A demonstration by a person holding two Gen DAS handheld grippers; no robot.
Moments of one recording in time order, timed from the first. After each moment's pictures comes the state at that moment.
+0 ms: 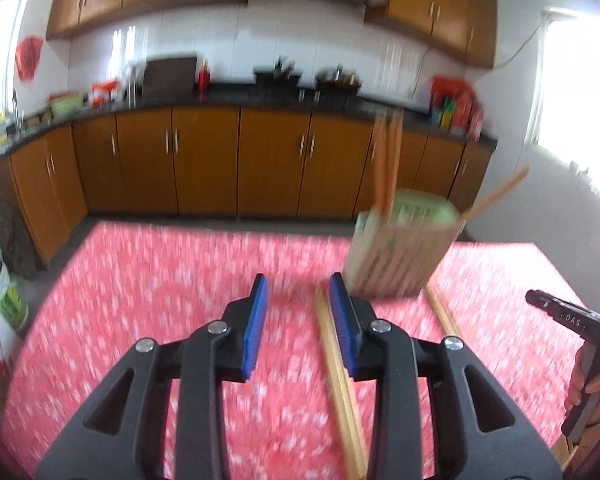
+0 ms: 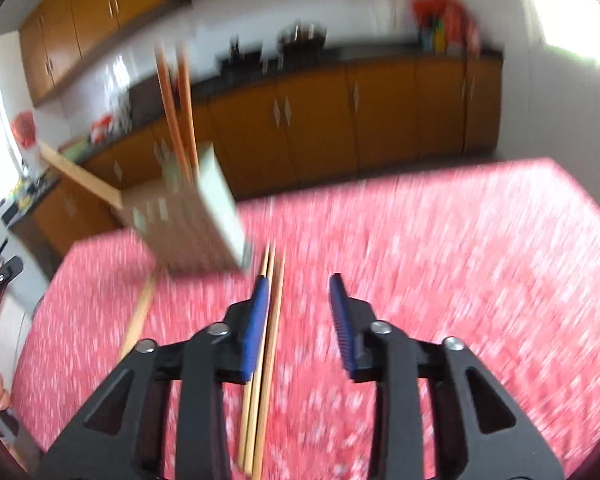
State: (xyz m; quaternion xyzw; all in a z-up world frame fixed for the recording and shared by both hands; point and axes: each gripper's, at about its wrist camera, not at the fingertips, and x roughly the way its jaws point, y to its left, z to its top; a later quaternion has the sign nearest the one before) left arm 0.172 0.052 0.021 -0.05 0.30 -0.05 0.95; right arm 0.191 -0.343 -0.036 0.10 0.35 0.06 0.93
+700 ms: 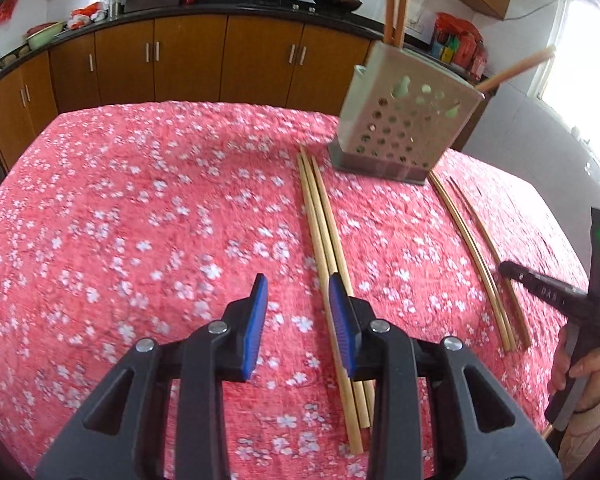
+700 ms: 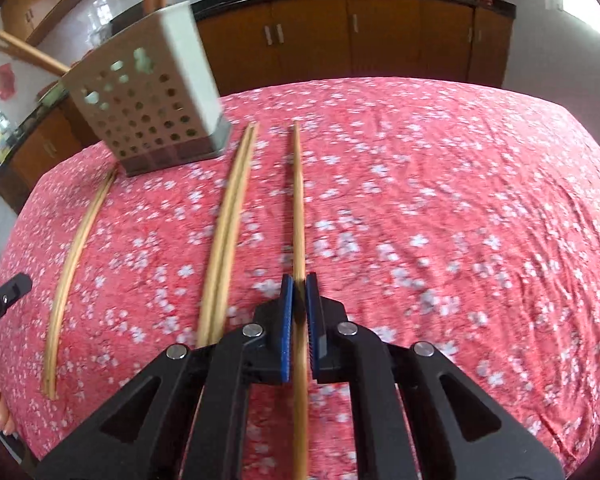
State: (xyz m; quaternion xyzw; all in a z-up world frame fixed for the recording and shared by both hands) left arm 0.172 0.031 -0.078 -0.07 0.42 -0.09 0.90; right arm 0.209 -0.314 -0.115 0.07 0.44 0.04 0.90
